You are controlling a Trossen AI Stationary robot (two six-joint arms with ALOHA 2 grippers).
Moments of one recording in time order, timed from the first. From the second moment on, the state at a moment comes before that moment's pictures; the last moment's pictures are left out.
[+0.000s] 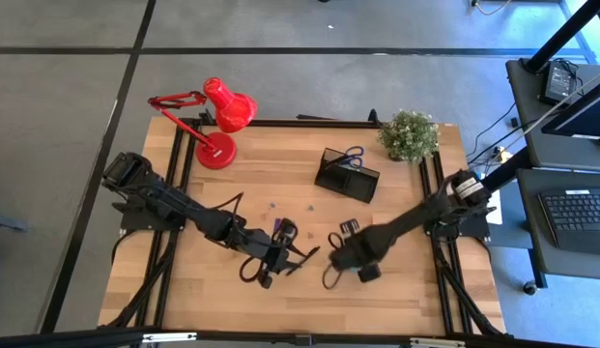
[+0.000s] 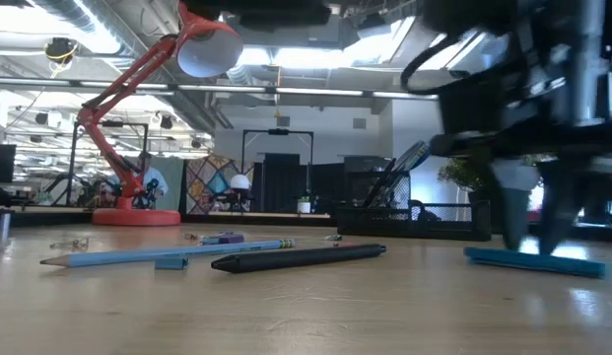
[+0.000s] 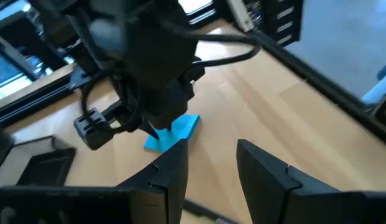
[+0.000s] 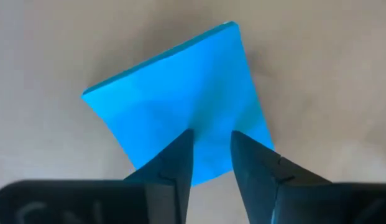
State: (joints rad) left arm -0.41 1.60 0.97 0.16 -0.21 0.23; right arm 0.41 1.87 1.11 -0.80 0.12 0.03
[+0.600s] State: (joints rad) left arm -0.31 1.60 0.97 -0.05 -0.34 0.22; right arm 0.07 1.87 1.11 -0.74 0.08 -0.37
